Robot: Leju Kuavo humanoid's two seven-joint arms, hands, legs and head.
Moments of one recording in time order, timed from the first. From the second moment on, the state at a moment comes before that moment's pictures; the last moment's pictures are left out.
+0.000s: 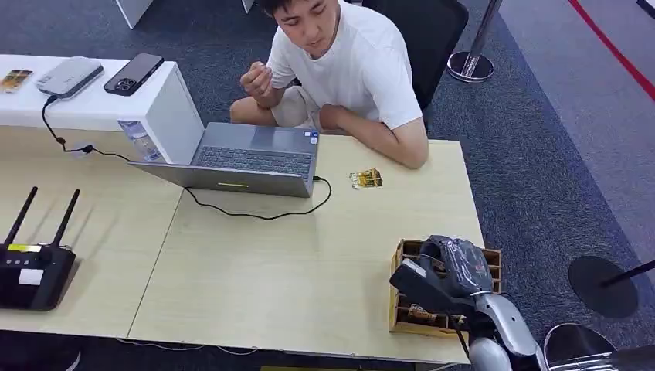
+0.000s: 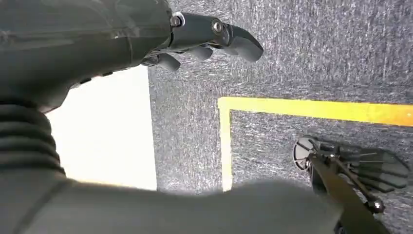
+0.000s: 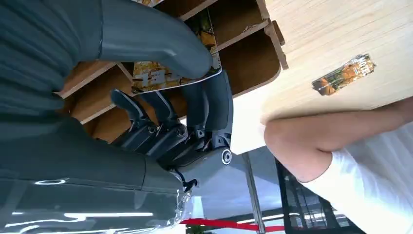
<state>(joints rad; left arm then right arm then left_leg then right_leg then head) -0.12 0.10 -1.36 -0.14 1.44 0.26 0.00 0.02 -0.19 0.14 -1.71 1.11 0.10 0.12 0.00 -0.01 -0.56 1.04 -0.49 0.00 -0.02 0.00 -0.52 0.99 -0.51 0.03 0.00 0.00</state>
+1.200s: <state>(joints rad) -0.12 0.10 -1.38 -0.14 1.49 0.27 -0.02 -0.04 -0.13 0.18 -1.79 1.16 -0.44 -0.32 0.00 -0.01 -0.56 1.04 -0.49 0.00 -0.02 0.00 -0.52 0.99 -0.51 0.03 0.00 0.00</state>
